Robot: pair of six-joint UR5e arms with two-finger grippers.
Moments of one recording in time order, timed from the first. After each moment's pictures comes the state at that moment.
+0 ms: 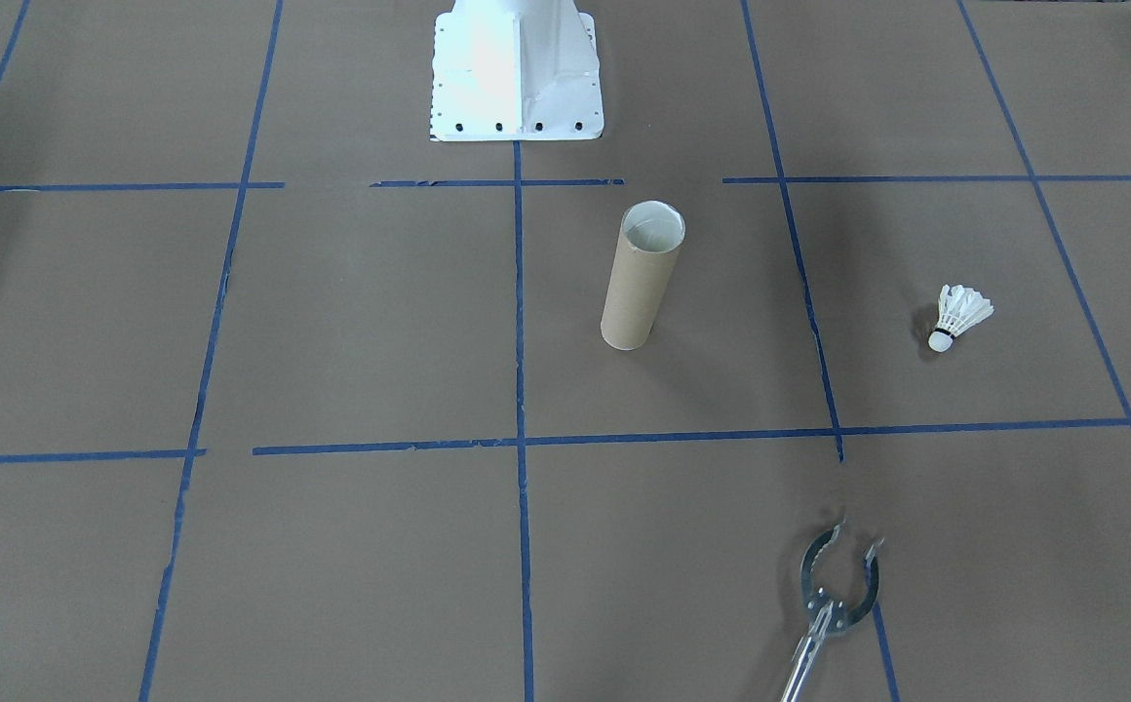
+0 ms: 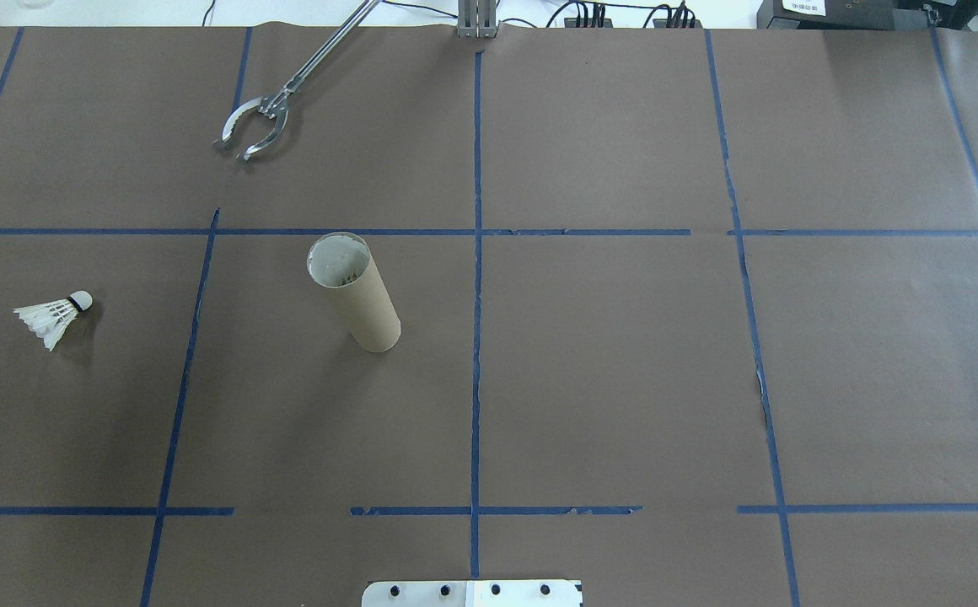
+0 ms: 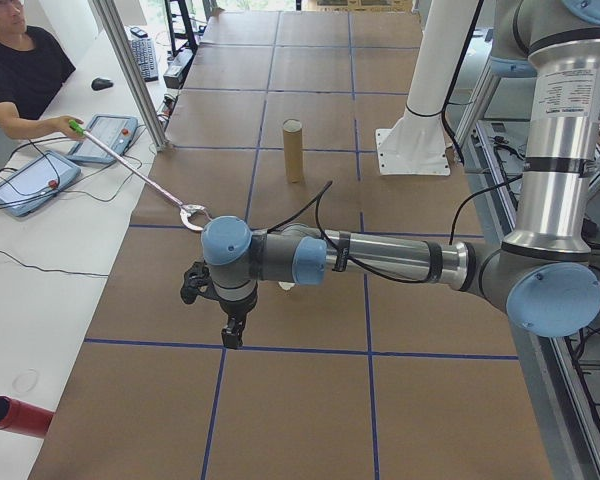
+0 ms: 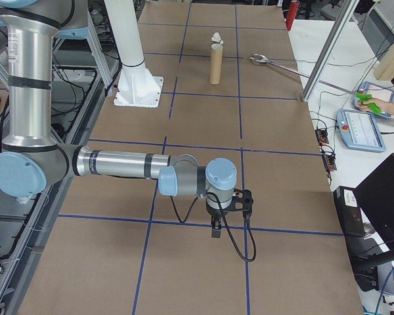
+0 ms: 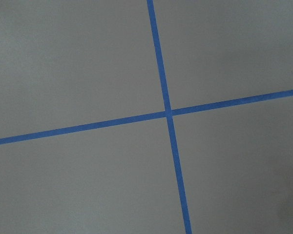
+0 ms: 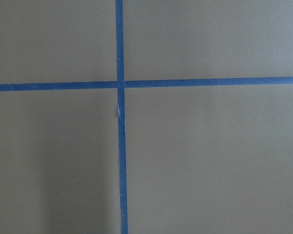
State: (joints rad) left arm -1.57 -1.61 -1.63 -1.54 -2.31 0.12; right arm 1.56 -1.66 1.63 -1.49 2.30 0.08
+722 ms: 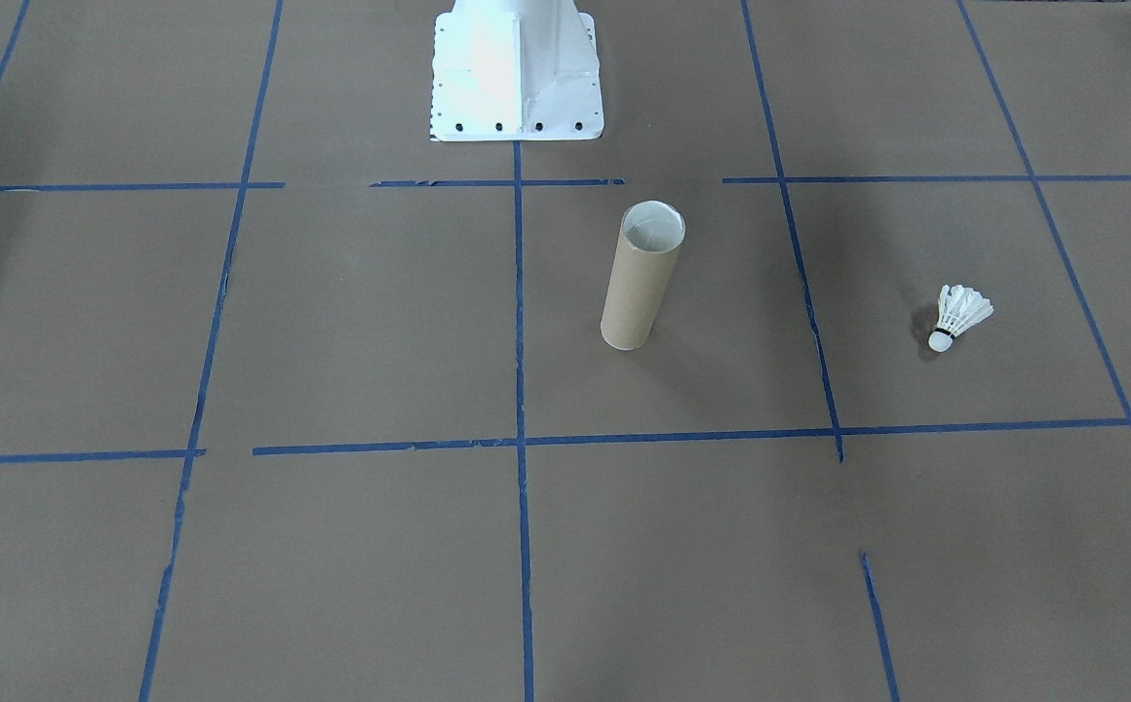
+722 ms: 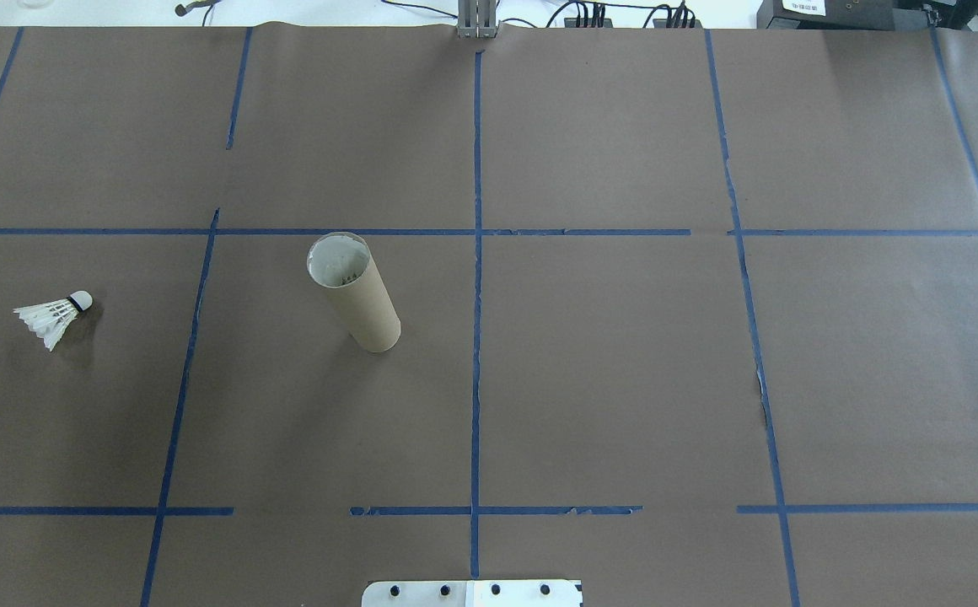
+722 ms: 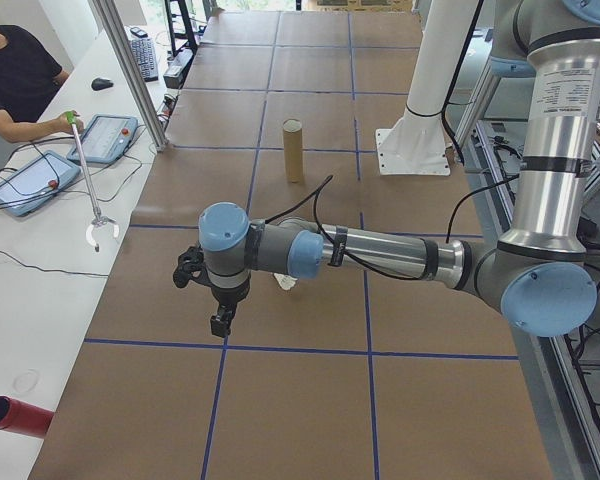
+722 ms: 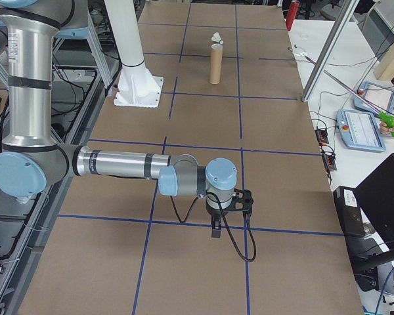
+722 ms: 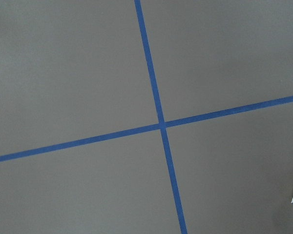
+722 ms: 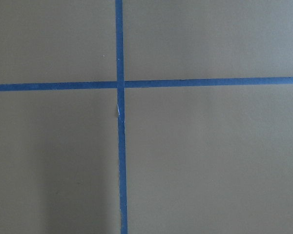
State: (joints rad) left arm -1.57 -1.63 -1.64 -1.64 -2.33 0.13; right arm 1.56 -1.66 1.63 -1.49 2.30 0.08
